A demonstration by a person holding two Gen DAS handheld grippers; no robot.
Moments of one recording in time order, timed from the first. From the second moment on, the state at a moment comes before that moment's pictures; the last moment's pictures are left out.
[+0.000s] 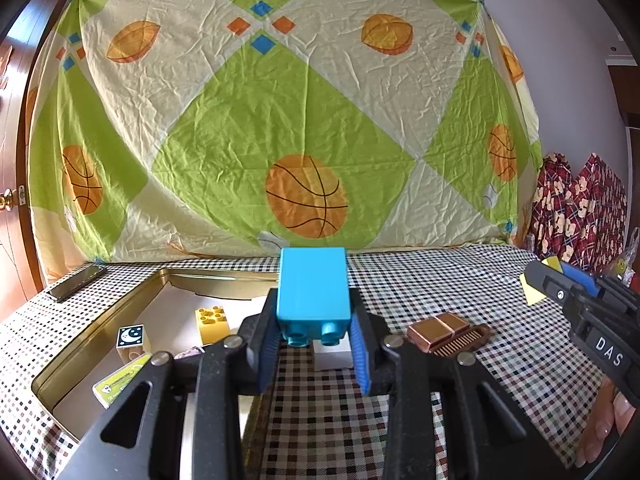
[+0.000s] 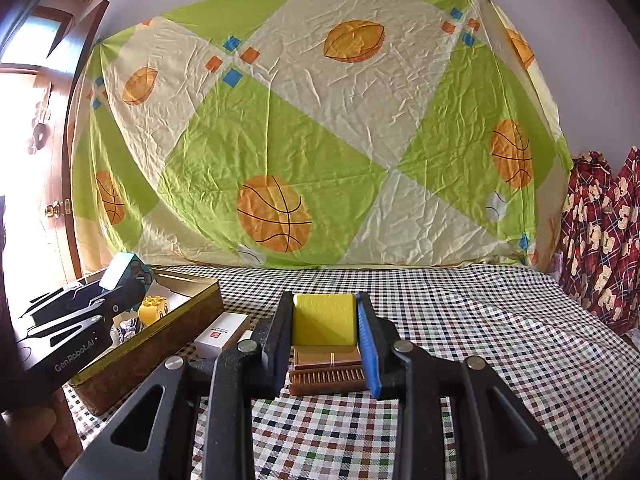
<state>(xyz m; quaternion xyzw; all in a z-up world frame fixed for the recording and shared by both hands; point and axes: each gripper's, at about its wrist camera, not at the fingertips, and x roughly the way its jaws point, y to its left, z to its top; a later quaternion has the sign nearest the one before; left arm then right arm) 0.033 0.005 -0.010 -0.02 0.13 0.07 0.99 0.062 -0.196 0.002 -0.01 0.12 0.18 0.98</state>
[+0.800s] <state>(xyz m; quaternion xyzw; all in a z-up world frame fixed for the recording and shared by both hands) 0.020 0.031 -0.011 -0.04 0.13 0.07 0.99 0.057 -0.159 0.002 -0.01 0.12 0.22 0.97</state>
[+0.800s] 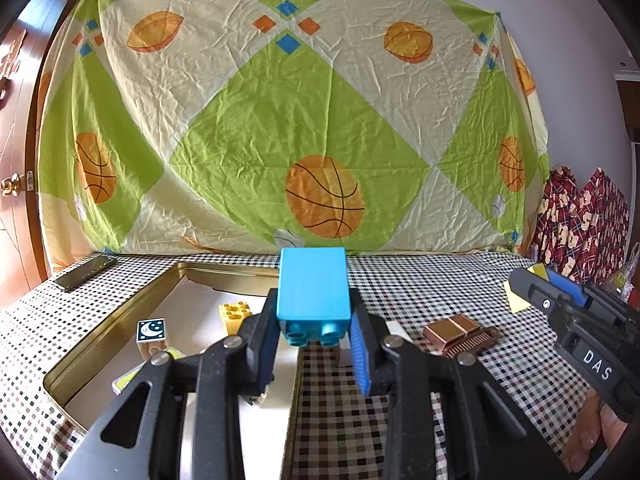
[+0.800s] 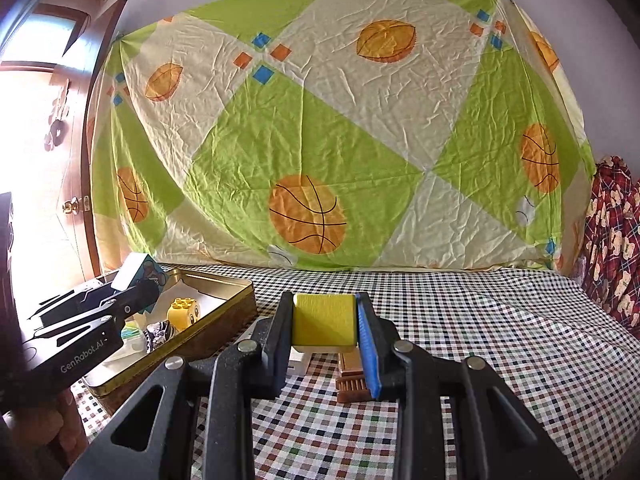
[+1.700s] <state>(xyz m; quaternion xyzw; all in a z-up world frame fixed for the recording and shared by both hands) 0.010 0.078 -0.011 -0.07 0.12 0.10 0.98 0.048 -0.101 0.000 -0.03 0.12 0.27 0.96</state>
